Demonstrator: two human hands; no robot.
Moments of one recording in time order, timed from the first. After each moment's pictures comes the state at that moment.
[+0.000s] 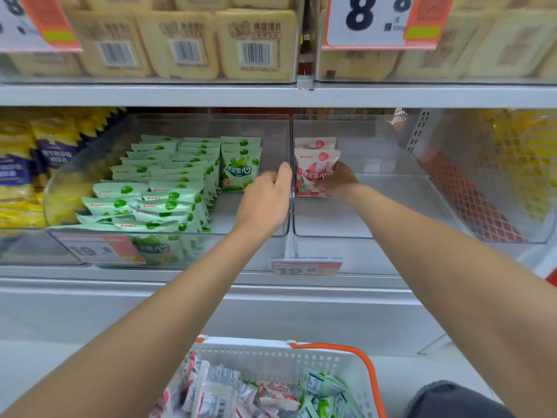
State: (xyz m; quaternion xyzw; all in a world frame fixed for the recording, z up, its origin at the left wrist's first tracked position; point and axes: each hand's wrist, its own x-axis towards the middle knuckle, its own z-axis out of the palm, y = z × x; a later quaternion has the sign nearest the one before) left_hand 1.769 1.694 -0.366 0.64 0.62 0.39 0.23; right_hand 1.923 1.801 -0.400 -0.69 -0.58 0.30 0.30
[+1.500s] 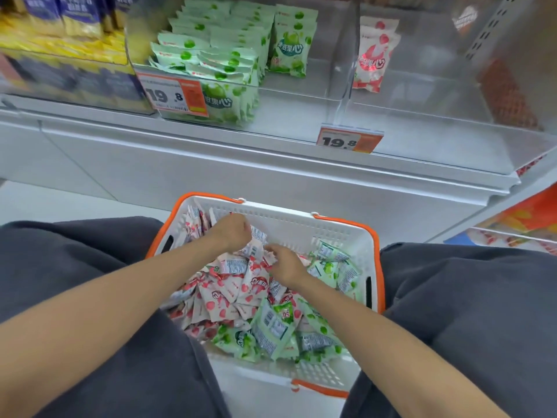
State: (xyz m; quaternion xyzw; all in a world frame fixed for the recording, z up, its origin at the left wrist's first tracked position) left_hand 1.632 1.511 -0.553 0.62 0.71 0.01 0.34; right_hand 1.795 1.483 -0.642 -0.59 -0.66 0.45 0.04
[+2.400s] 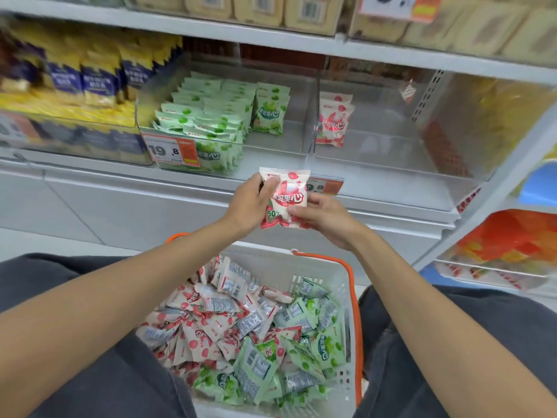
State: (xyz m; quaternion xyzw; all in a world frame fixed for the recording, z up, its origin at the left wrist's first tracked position) left_hand 1.696 1.551 -0.424 0.63 0.58 0.41 0.31; right_hand 1.872 1.546 -0.417 -0.47 -0.51 0.64 0.34
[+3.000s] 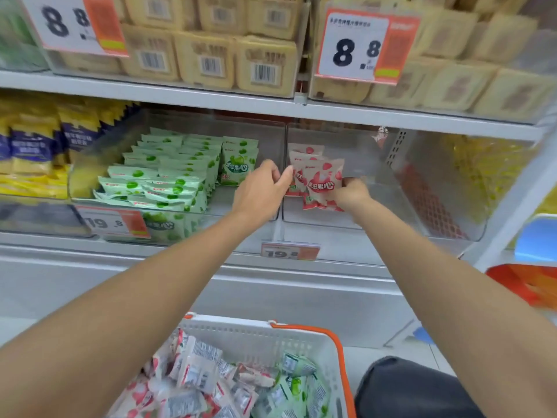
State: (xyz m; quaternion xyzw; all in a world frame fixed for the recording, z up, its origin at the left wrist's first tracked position) left_hand 1.766 1.681 -0.360 0.68 0.61 0.38 0.16; right_hand 1.952 1.720 -0.368 -0.69 -0.50 0.36 0.37
